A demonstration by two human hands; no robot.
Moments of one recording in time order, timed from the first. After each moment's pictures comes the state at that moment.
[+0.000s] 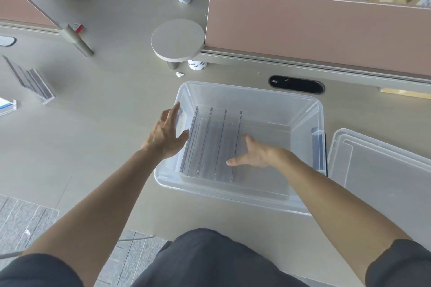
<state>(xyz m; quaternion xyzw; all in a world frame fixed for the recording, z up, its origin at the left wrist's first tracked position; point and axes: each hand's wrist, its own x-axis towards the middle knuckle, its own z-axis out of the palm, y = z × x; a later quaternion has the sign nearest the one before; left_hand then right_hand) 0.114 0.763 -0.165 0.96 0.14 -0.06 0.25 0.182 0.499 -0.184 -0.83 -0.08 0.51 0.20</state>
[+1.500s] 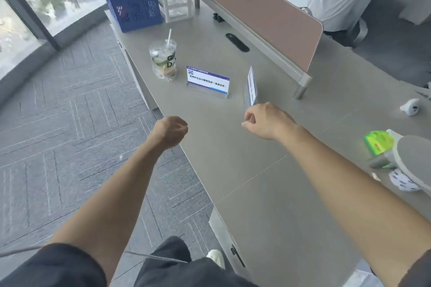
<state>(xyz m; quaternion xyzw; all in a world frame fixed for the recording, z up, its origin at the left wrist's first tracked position) -0.187 1.229 -0.128 0.75 0.53 0.10 0.37 0.052 1.098 -0.048 -0.82 -0.55 0.17 0.01</state>
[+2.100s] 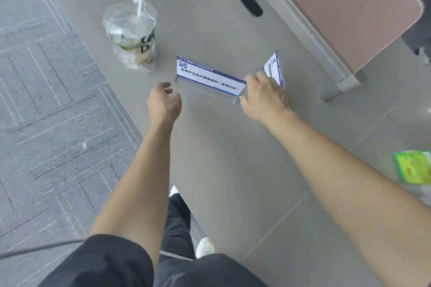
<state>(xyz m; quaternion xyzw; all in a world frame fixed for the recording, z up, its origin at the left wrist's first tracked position) -0.066 1.476 -0.249 0.55 0.65 0.20 0.49 0.113 1.358 -0.149 -0.85 -0.51 0.08 -0.10</state>
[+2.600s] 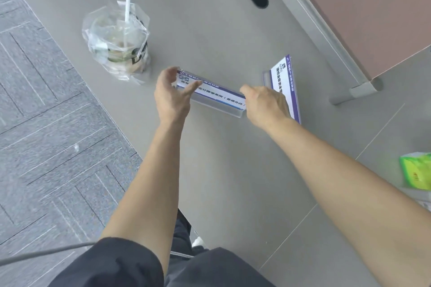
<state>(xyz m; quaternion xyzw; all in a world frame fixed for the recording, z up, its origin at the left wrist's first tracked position) -0.019 1.526 -0.269 0.56 0.55 0.32 0.54 0.138 1.408 -0.191 -0.83 -0.53 0.11 -0.13</state>
